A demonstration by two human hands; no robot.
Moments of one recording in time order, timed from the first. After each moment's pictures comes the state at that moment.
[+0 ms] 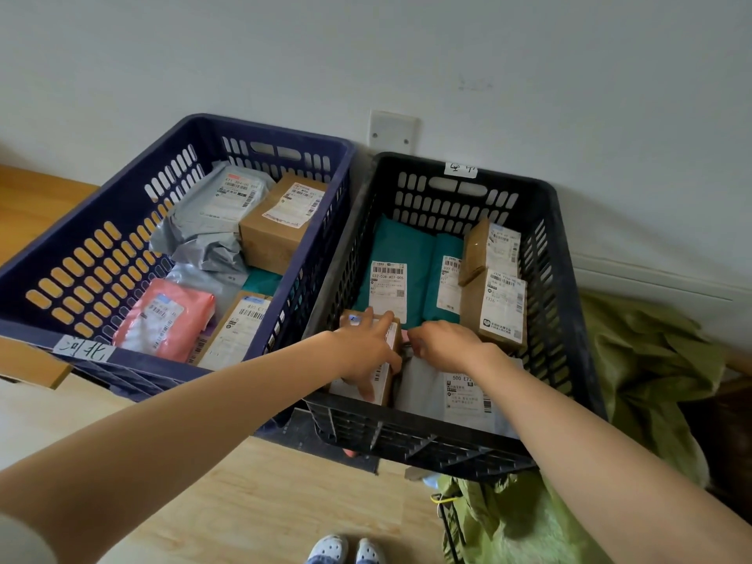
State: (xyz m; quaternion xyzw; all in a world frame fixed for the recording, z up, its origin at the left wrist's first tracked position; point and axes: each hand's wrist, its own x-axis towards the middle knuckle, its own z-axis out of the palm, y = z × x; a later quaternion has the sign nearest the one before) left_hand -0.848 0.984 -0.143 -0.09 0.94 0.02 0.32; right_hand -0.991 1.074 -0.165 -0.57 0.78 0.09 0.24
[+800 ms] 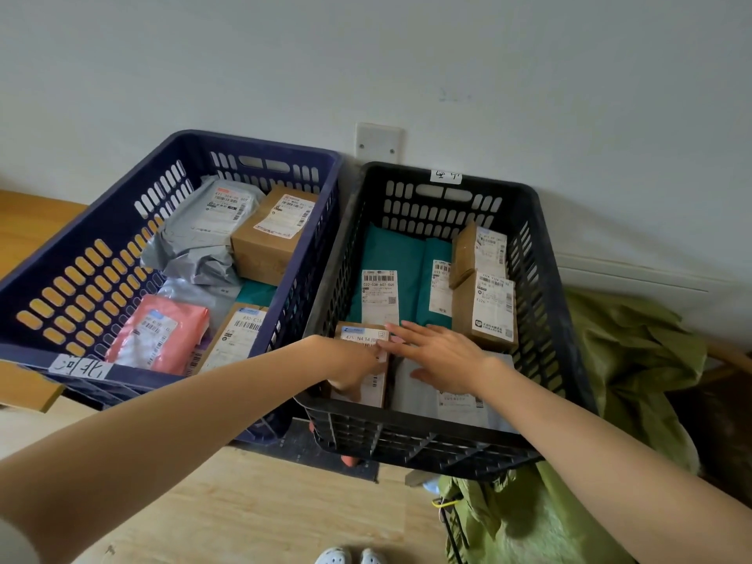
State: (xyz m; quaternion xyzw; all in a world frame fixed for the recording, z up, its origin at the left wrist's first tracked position) left_hand -0.841 0.976 -0.147 -0.06 0.93 0.06 0.36; right_hand -0.992 1.098 -0.174 -0.73 0.66 0.14 0.09
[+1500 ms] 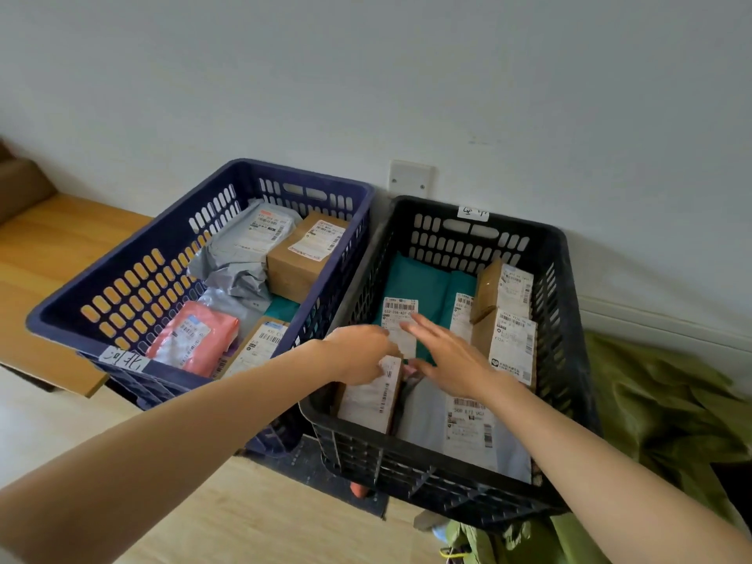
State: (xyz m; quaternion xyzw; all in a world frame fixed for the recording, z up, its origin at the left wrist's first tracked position) left_hand -0.841 0.968 -0.111 -0.17 0.96 0.09 0.17; right_hand -1.004 1.073 -0.158 -0.65 0.74 -0.07 0.16
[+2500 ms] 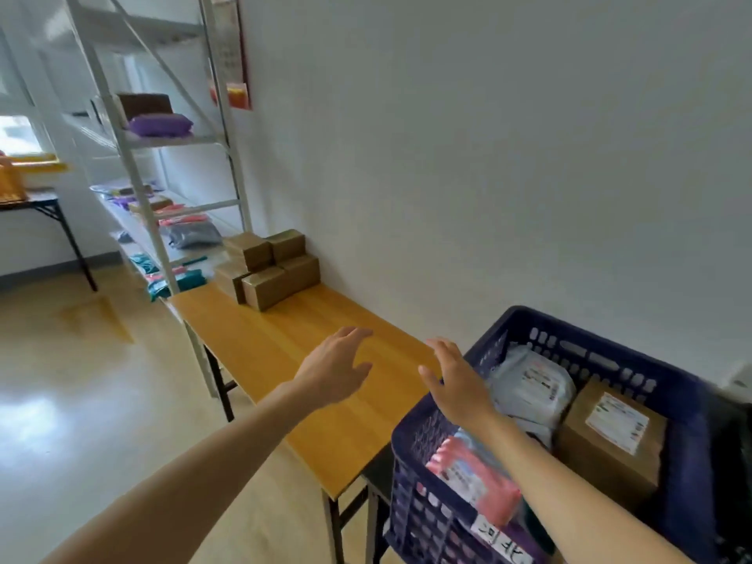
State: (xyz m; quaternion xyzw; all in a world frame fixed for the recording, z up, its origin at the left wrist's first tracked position) left_hand -0.426 0.723 -0.031 -0.54 0.80 0.15 -0.20; right_hand -0.644 0.738 -0.076 -0.73 0.61 -0.28 0.13
